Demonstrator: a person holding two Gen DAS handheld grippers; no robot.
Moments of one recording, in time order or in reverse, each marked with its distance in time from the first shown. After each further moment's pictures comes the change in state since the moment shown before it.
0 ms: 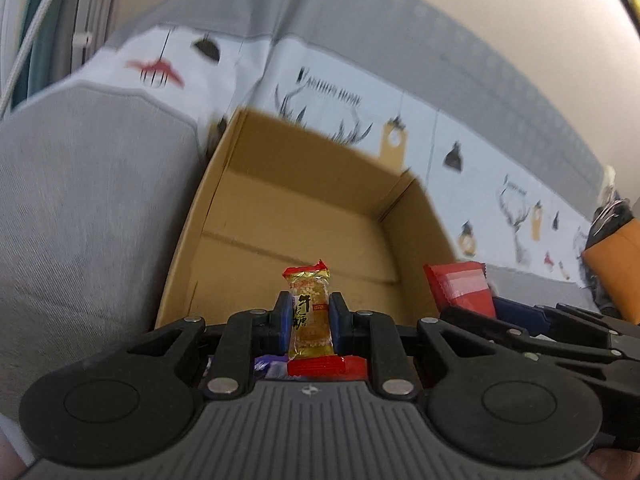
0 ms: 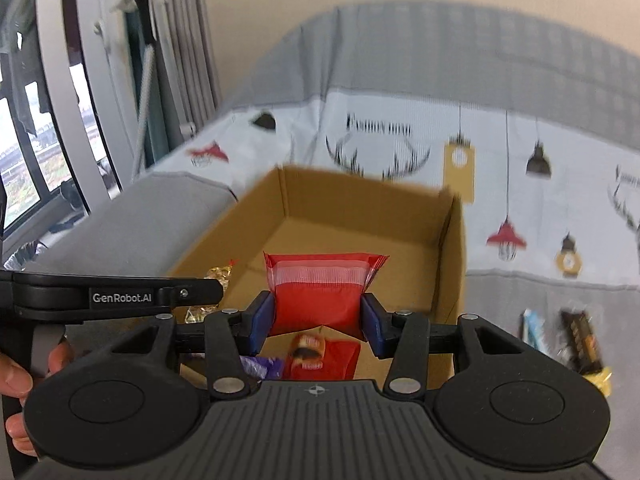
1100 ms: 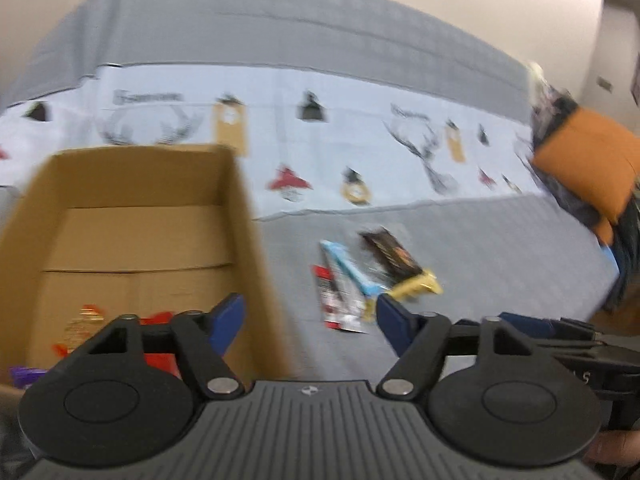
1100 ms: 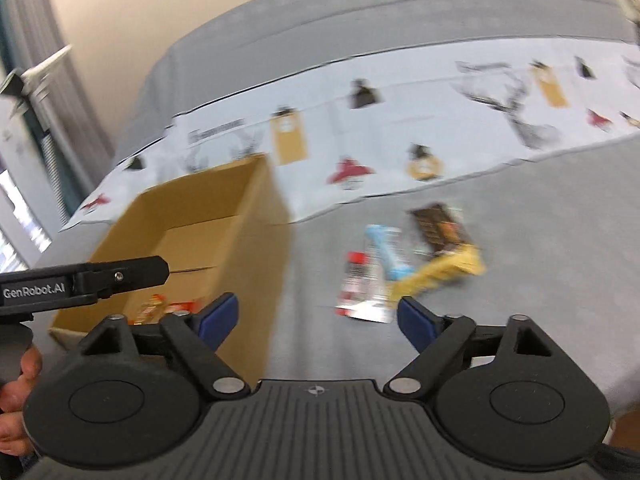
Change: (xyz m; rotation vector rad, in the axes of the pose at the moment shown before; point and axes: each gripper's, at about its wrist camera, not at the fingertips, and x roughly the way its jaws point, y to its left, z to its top) left arm 0.028 -0.220 -0.054 0.349 0.007 -0.083; right arm -0.103 -0.191 -0.116 0.393 -0.097 -0.125
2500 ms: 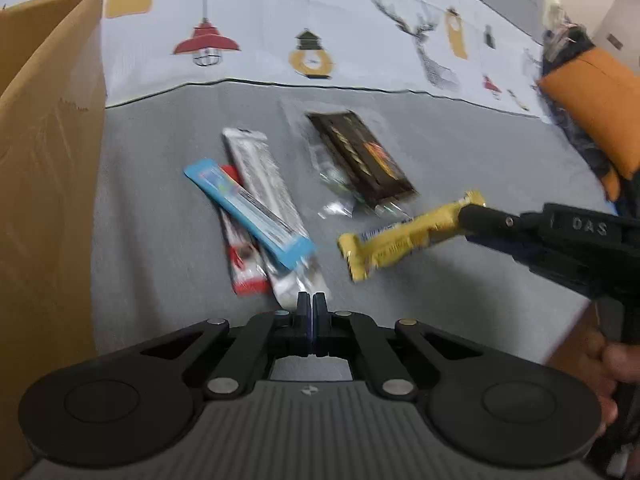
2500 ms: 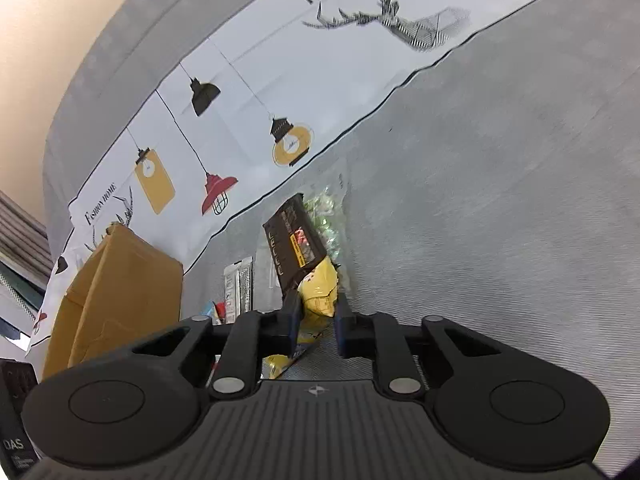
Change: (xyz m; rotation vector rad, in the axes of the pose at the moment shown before) left arm 0.183 -0.044 -0.028 -0.038 0.300 -0.104; right arm 0.108 -0.169 0.024 0.383 0.069 0.054
